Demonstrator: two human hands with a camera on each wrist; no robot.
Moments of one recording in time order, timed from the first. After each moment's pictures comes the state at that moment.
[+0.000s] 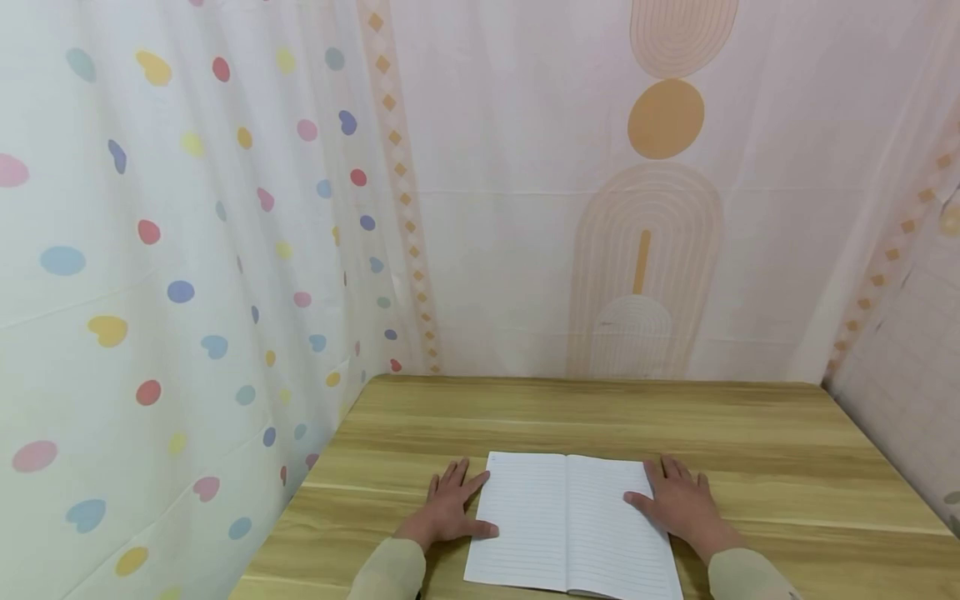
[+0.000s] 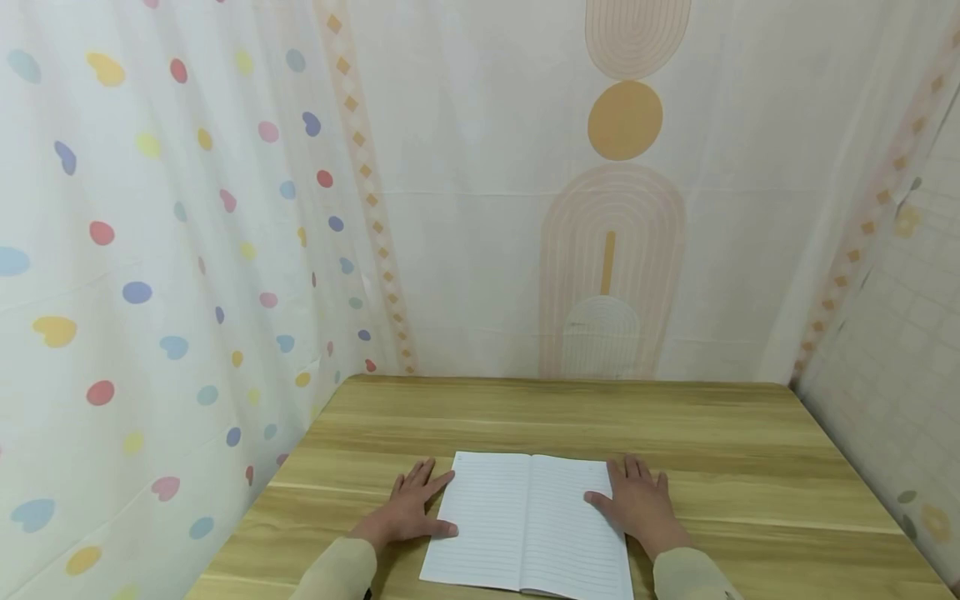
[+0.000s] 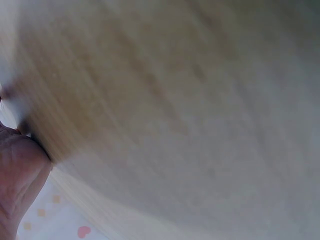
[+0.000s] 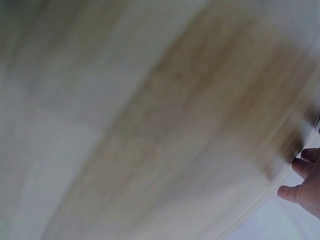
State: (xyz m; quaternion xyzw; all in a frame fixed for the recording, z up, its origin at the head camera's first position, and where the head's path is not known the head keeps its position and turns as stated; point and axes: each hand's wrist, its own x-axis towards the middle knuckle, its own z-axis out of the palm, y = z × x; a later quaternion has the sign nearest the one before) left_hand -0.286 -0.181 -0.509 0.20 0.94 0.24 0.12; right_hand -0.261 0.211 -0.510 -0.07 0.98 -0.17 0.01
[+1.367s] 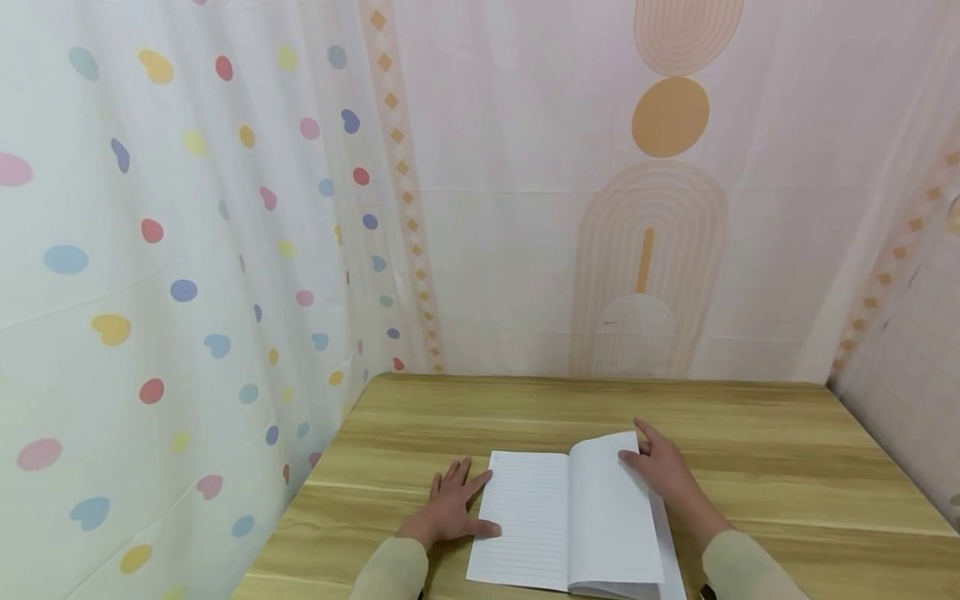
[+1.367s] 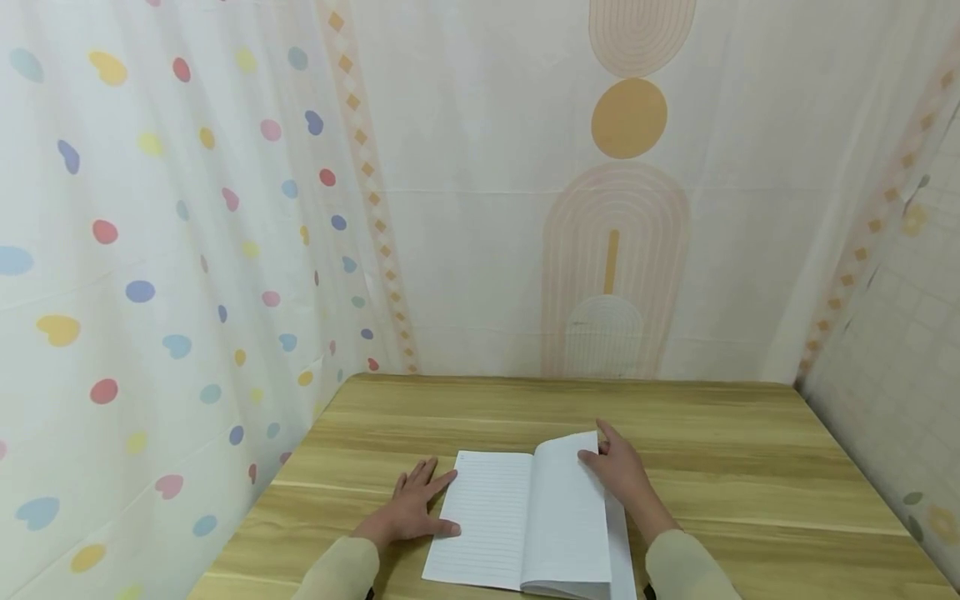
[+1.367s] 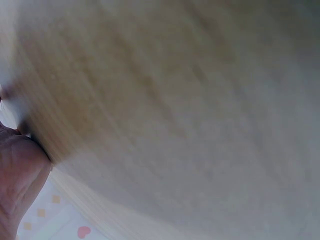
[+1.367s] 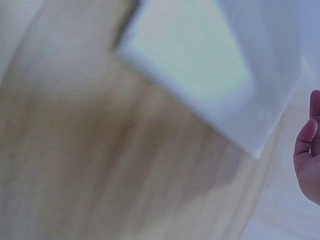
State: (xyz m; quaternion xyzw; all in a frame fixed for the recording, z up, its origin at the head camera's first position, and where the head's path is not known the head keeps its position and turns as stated) left_hand -0.283 -0.181 -0.507 0.20 0.94 0.24 0.11; right_hand -0.281 0.186 -0.470 -0.03 0.87 -0.49 -0.02
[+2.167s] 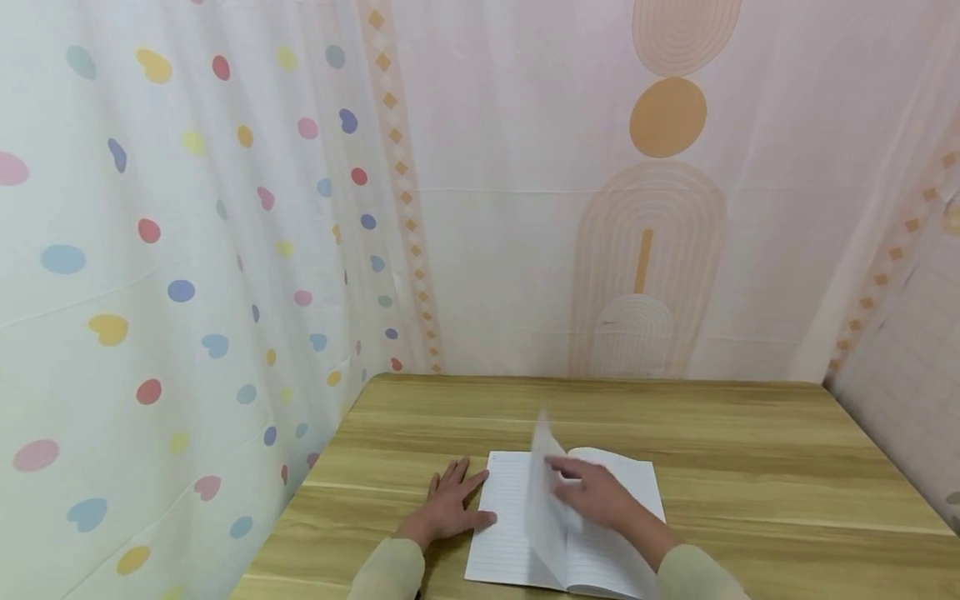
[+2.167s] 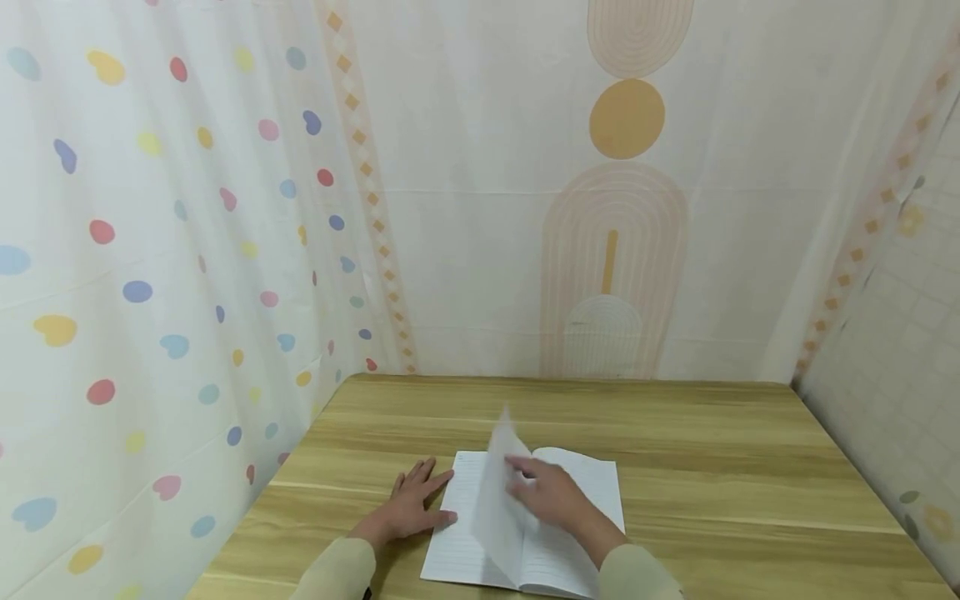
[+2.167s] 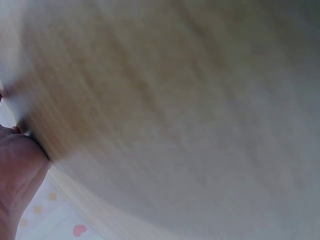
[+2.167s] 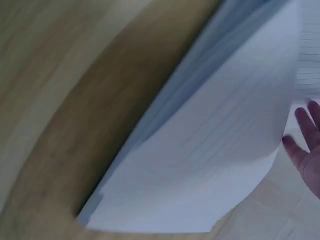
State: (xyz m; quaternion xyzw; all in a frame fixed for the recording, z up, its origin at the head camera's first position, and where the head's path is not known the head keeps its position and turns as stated) left_hand -0.285 -0.182 -0.508 0.20 0.93 0.28 0.10; right_hand -0.259 0.112 -0.474 -0.26 0.87 -0.42 -0.03
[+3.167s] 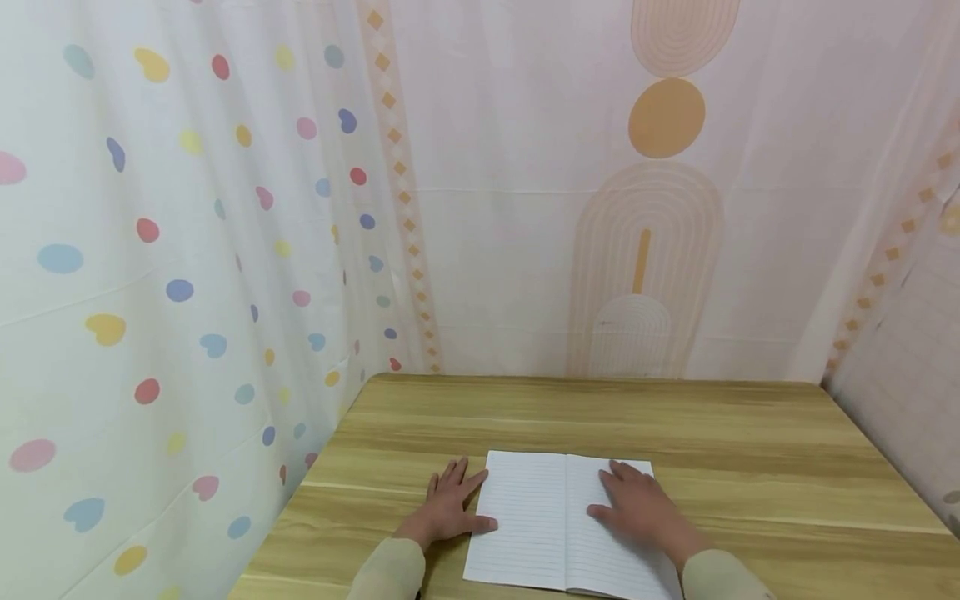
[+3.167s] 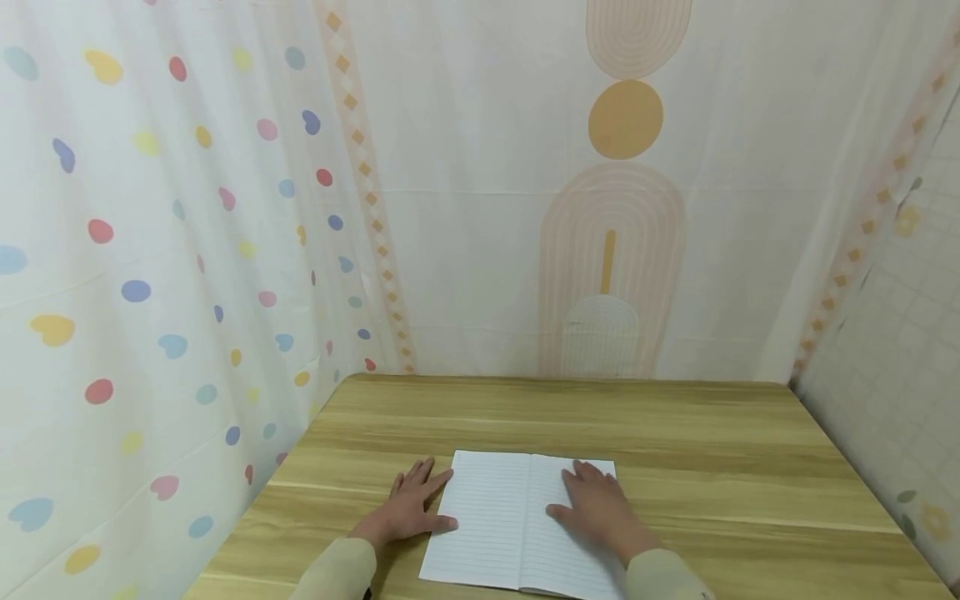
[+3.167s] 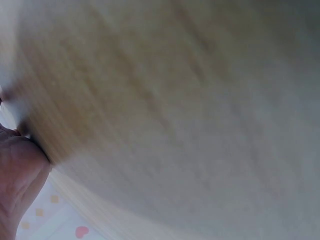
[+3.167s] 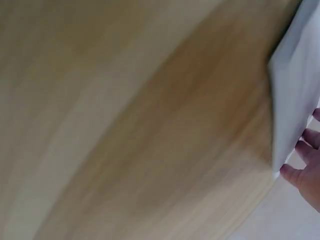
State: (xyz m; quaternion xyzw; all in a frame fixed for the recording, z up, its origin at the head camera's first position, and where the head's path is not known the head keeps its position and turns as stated) left_hand -0.284 -0.181 -0.510 0.20 0.94 0.26 0.11; right_hand -0.256 0.161 -0.501 -0.17 0.97 -0.19 -0.01
